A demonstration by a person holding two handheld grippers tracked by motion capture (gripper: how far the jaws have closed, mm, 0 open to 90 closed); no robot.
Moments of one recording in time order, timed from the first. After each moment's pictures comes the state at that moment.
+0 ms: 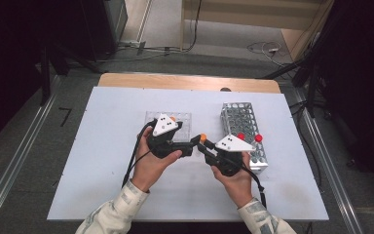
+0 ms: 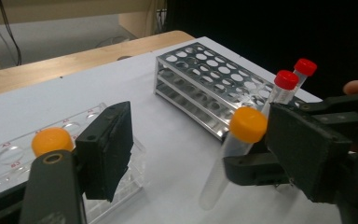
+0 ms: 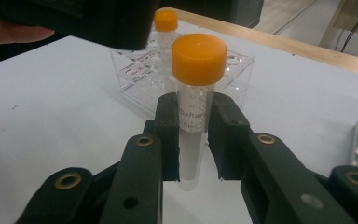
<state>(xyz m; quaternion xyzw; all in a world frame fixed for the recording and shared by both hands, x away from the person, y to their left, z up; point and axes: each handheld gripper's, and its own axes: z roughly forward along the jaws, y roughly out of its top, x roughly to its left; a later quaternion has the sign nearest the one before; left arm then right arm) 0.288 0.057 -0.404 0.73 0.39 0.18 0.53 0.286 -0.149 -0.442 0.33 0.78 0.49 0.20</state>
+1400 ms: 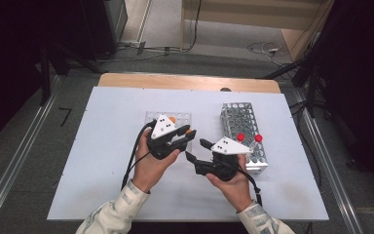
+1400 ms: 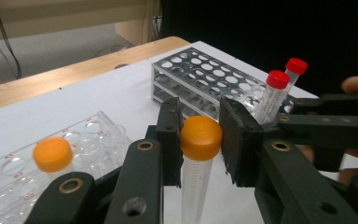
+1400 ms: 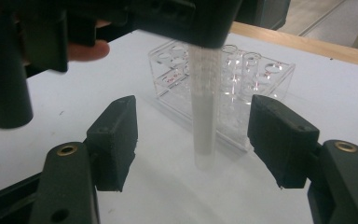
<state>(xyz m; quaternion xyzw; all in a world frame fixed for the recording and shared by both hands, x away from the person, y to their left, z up) 0.284 0.064 -0.399 0.73 0.37 0.20 0.54 0.271 -0.140 -0.434 0.32 0.78 0.51 0.16</state>
